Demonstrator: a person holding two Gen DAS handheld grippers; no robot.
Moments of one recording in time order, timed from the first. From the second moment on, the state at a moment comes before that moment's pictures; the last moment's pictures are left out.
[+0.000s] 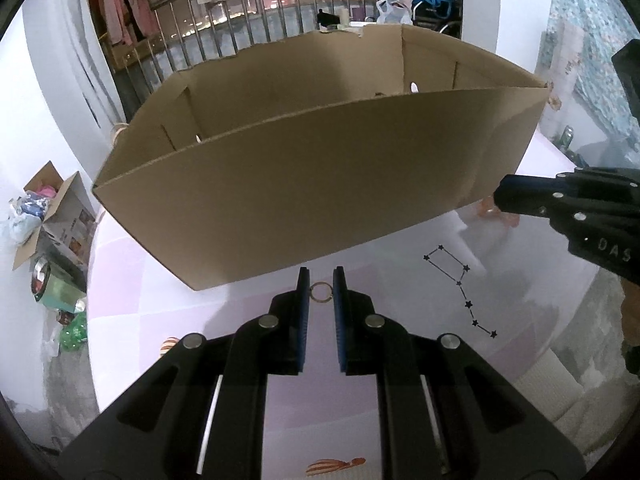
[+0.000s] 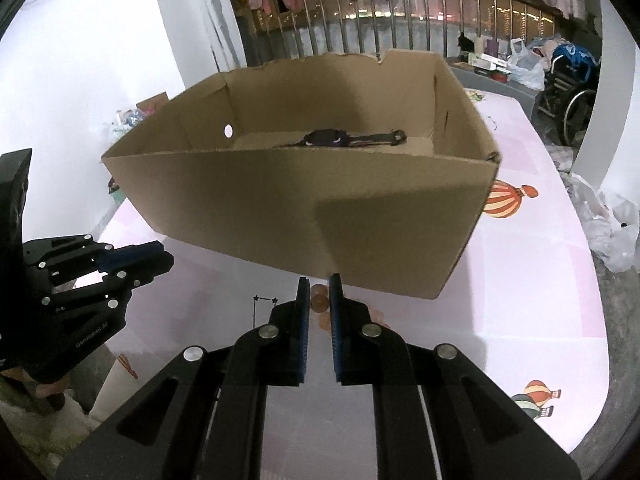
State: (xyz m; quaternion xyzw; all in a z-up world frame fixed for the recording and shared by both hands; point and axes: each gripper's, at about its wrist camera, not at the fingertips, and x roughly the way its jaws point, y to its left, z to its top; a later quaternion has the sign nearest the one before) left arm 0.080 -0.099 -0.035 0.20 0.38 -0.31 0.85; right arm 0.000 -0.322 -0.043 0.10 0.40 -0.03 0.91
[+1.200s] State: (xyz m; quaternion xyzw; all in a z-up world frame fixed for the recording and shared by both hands) left arm 0.066 -0.081 0.081 0.11 0.29 -0.38 0.87; right arm -0.027 -0.346 0.081 0.11 0.26 0.03 0.96
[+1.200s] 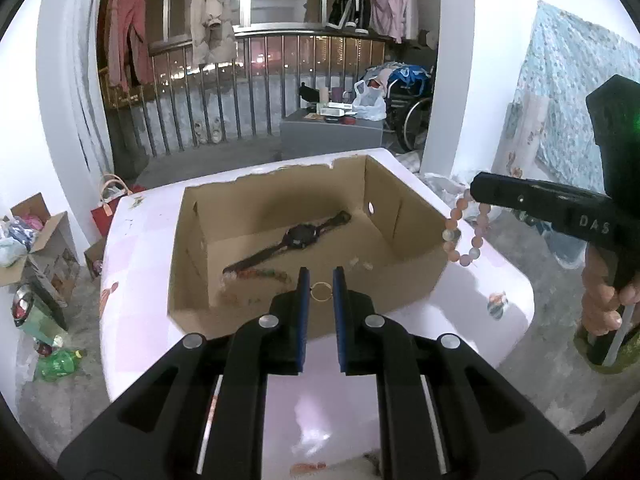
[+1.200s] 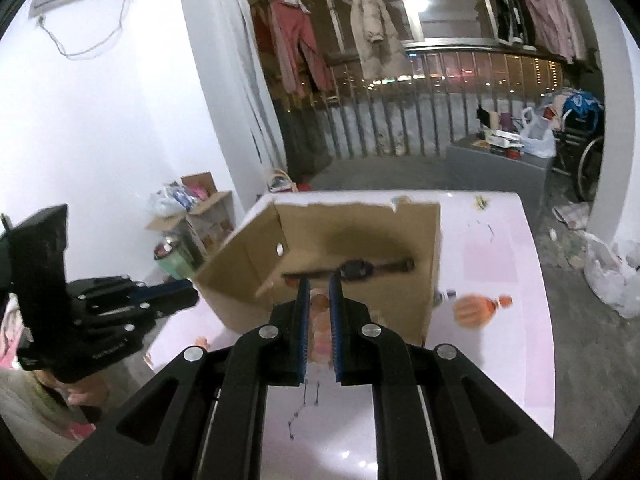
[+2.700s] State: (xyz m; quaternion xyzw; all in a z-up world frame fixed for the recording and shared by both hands) left arm 0.192 -0.044 0.074 0.01 0.35 -0.27 0.90; right arm 0.050 -0.438 0.040 0.27 0.34 -0.01 0.90
